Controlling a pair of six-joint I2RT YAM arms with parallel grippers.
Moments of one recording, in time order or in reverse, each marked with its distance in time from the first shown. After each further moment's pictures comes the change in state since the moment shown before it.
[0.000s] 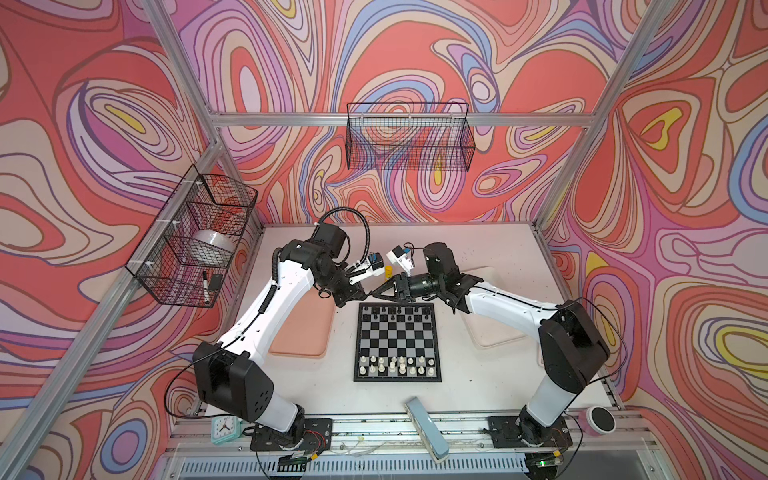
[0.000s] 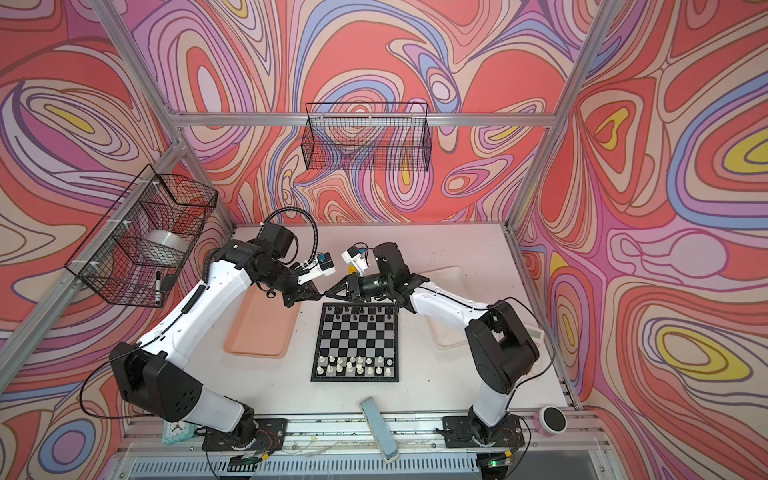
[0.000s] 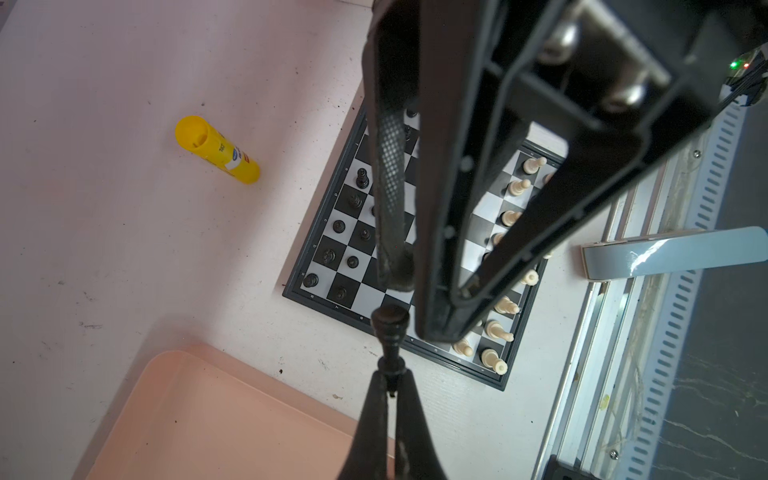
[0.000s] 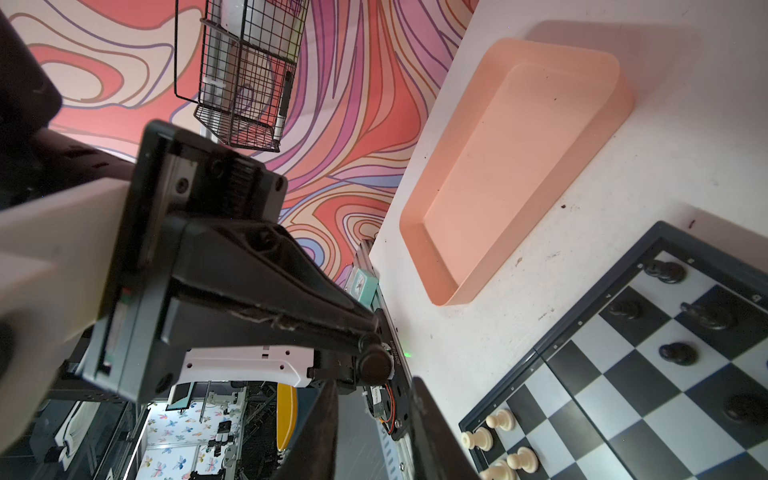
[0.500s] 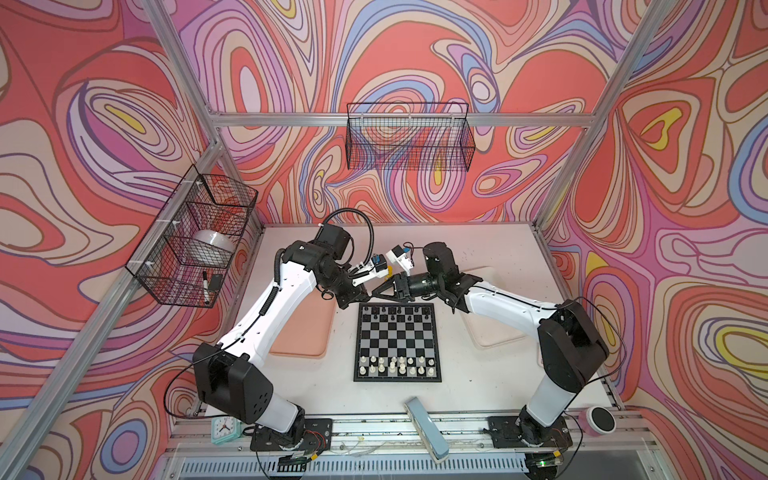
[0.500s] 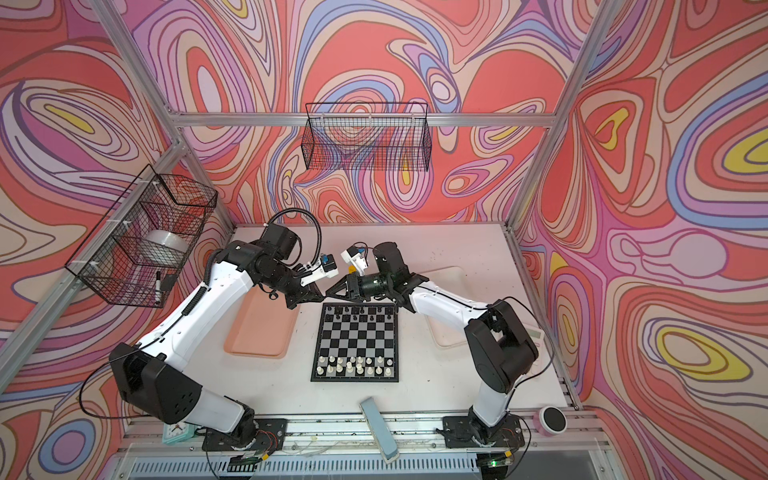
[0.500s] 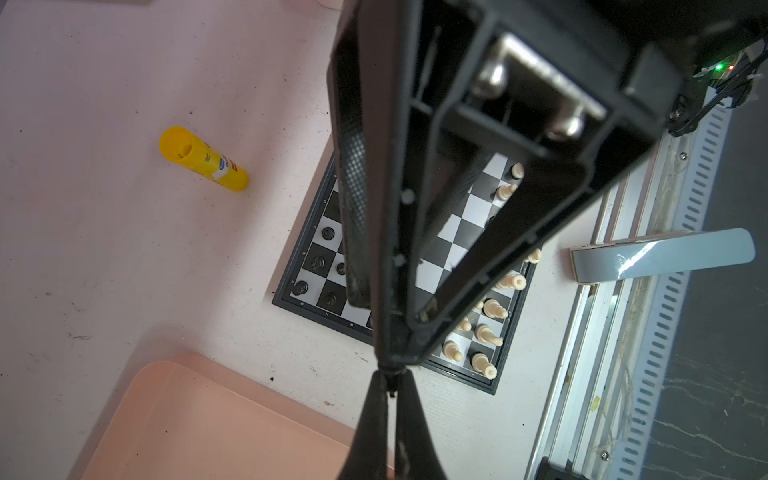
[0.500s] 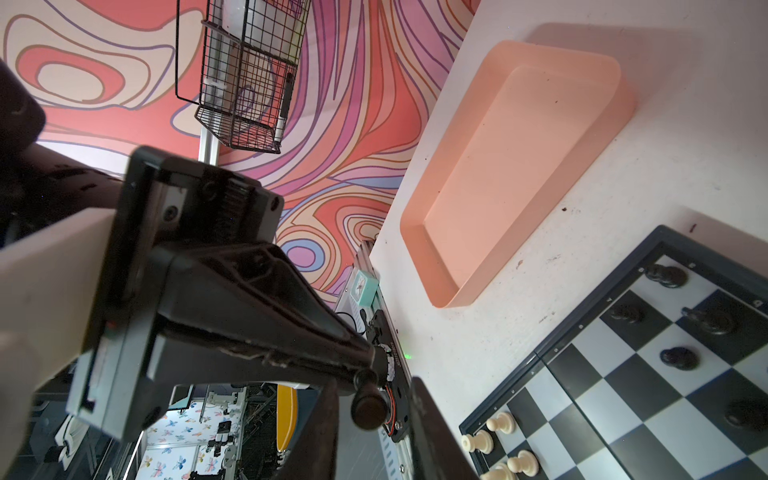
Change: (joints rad) left arm -0.028 -0.004 0.000 0.000 0.000 -0.018; right arm 0.000 0.003 0.006 0.002 -0.001 0.001
